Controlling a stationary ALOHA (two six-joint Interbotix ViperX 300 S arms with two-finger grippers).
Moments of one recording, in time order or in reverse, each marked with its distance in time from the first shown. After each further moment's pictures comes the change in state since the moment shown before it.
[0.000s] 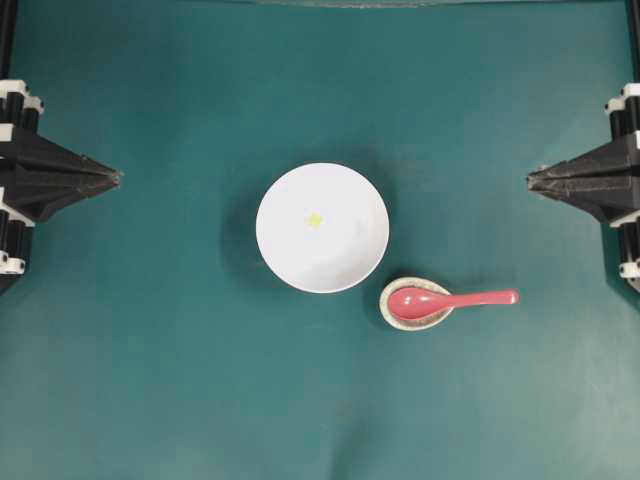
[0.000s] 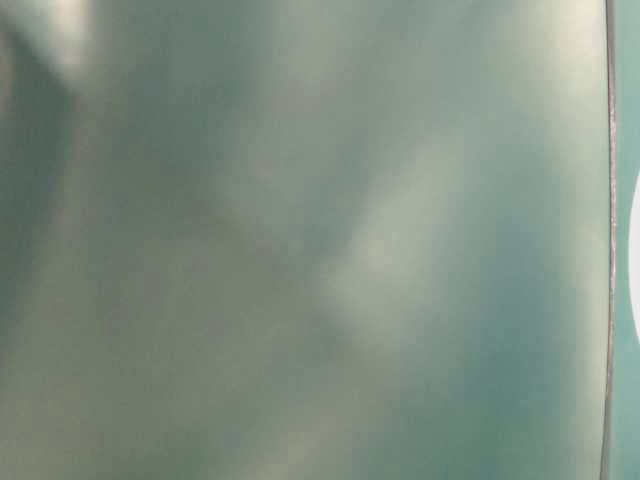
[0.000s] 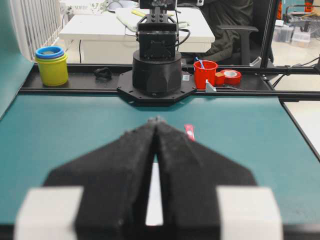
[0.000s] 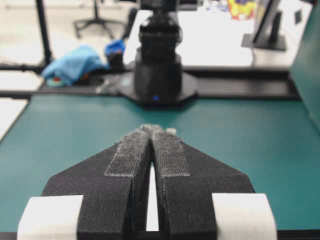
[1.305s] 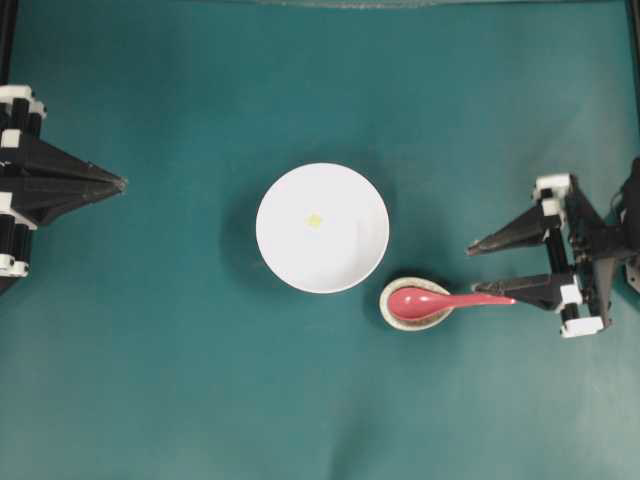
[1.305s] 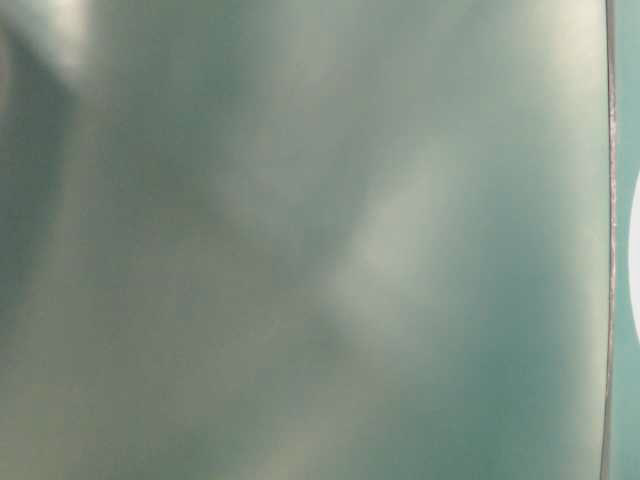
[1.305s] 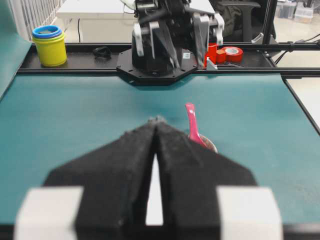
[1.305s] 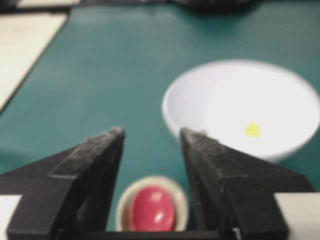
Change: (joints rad) left arm -0.003 0.002 0.000 0.011 0.066 0.008; right arm 0.245 0.551 0.173 0.181 -0.560 0.021
